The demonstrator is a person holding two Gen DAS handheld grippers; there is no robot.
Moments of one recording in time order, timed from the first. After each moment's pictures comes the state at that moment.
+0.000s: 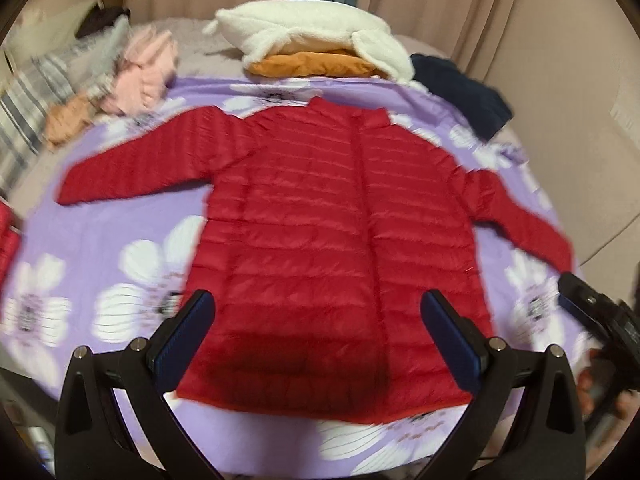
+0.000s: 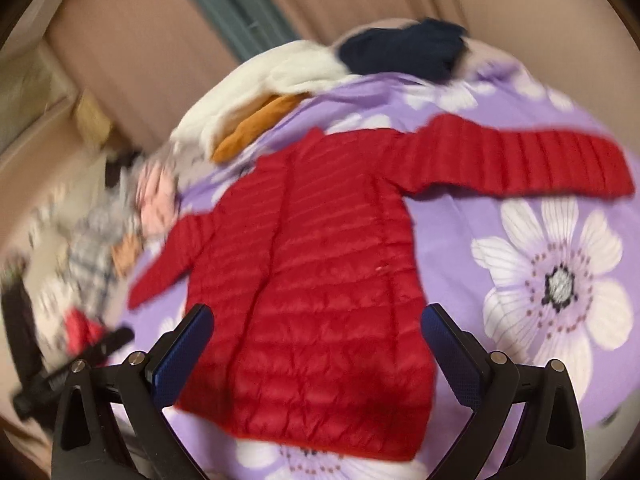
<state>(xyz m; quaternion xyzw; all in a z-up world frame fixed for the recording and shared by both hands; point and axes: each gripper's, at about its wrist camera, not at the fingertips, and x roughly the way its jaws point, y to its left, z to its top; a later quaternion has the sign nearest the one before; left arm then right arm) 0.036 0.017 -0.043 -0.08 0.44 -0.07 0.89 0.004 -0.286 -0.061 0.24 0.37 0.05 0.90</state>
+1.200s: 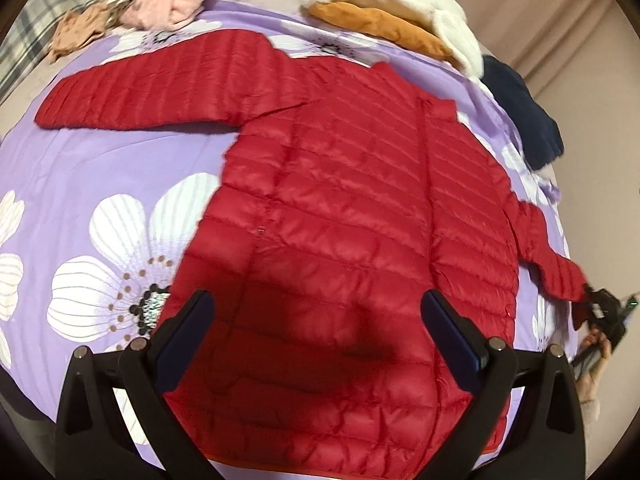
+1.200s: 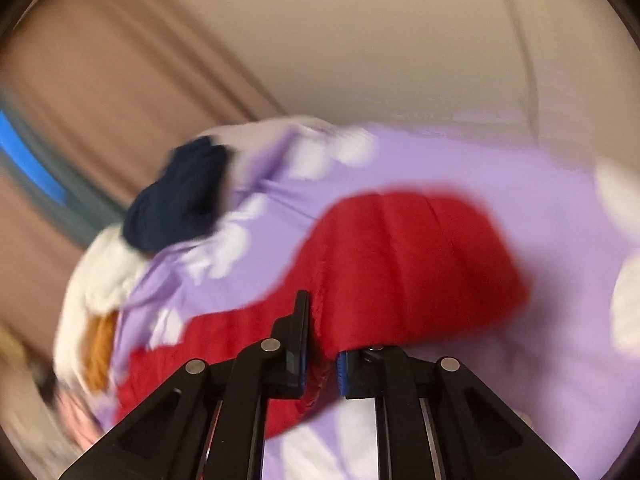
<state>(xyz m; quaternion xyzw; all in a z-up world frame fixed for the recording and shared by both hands) 0.109 0.071 -0.104 -0.18 0.51 -0.02 0.84 0.039 -0.505 -0.067 0.34 0.23 -0.21 0.89</state>
